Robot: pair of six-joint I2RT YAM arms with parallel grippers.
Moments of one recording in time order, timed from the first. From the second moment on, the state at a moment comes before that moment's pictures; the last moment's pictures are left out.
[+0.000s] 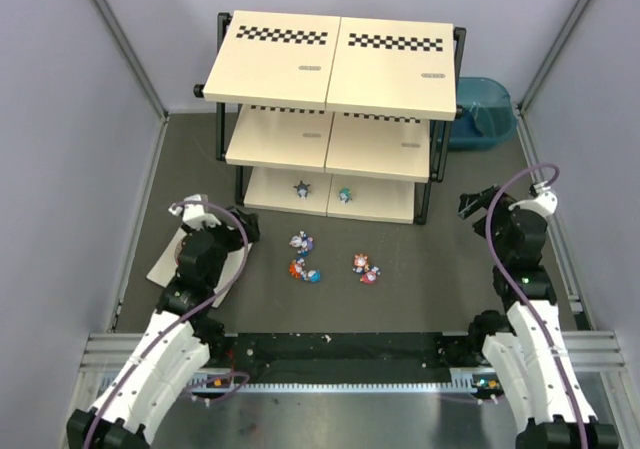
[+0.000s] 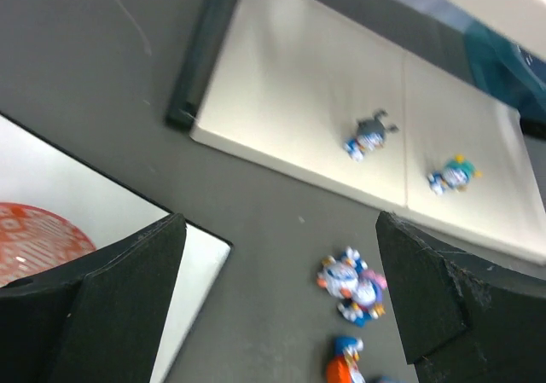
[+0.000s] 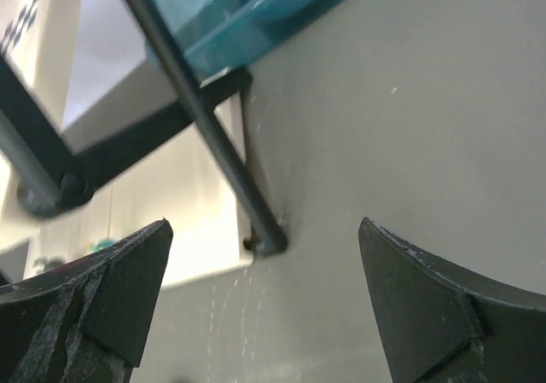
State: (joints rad) left arm -0.28 0.52 0.32 -0.01 -0.22 -0.50; right arm -0.04 0.59 0.46 -0.13 0.08 0.61
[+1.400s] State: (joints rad) left arm -1.26 0.74 0.23 0.09 -0.63 -0.78; right arm 0.82 1.03 0.30 0.08 0.17 0.56
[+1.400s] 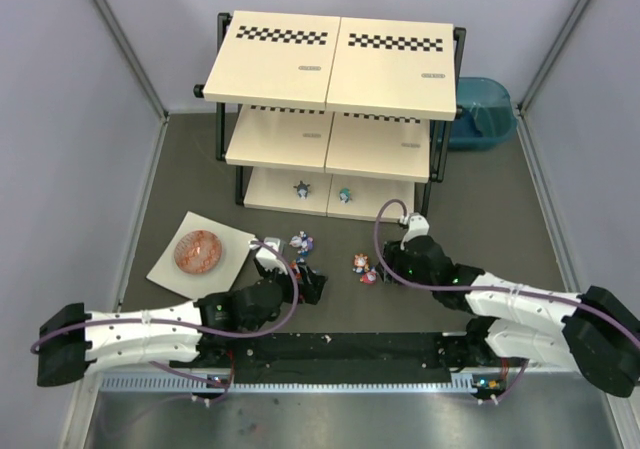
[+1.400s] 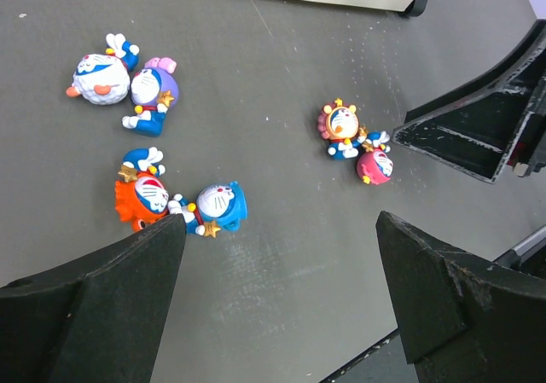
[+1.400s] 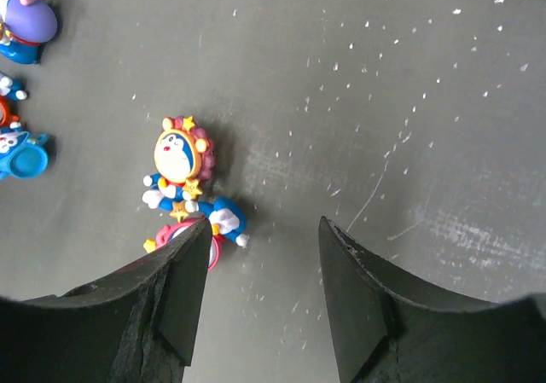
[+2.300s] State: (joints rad) left arm -1.28 0.69 0.23 0.05 -0.65 -0.78; right arm 0.79 1.25 0.38 0.18 0.16 0.53
